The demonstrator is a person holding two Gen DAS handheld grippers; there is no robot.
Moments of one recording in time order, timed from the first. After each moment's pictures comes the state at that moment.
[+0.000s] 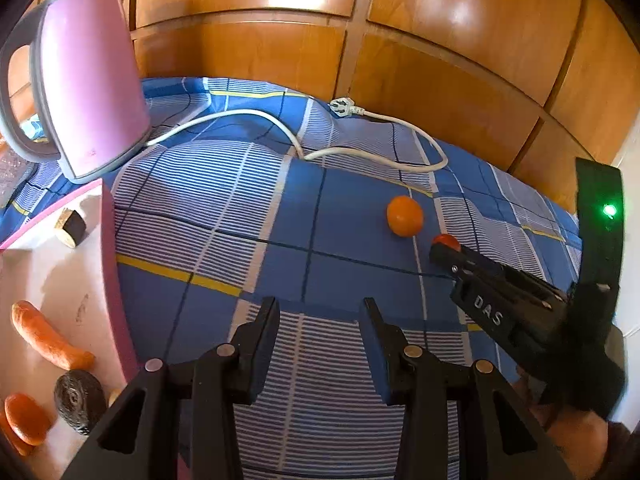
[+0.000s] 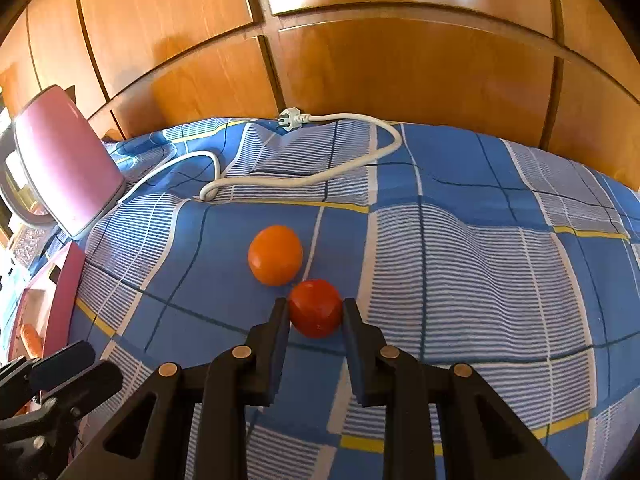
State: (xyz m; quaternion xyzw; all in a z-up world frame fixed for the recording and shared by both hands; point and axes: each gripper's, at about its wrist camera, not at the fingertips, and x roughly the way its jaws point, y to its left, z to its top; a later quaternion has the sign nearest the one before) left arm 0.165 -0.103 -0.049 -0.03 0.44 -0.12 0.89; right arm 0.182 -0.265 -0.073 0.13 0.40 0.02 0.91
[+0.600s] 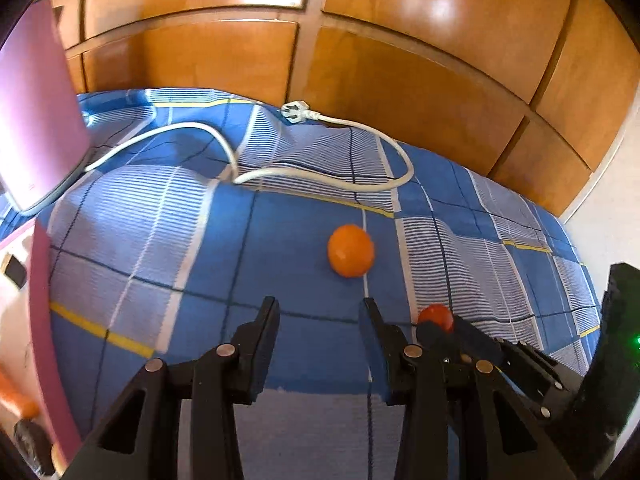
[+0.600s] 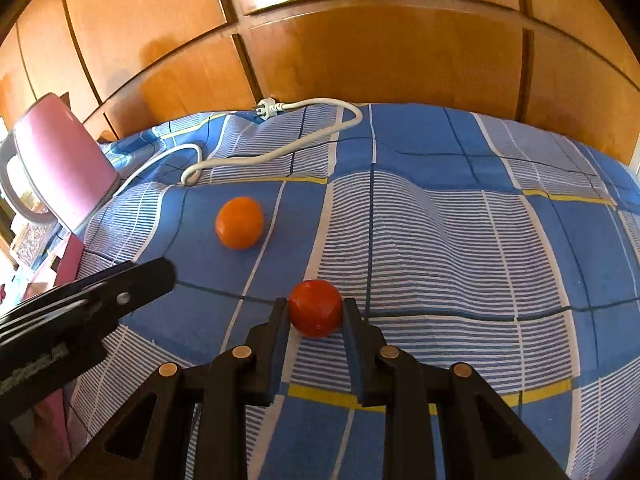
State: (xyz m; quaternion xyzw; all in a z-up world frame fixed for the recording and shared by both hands) left arm 0.207 -0.150 -0.056 -0.03 0.44 -0.16 0.88; right arm 0.156 -0.288 -0.082 0.15 0.41 0.01 0.90
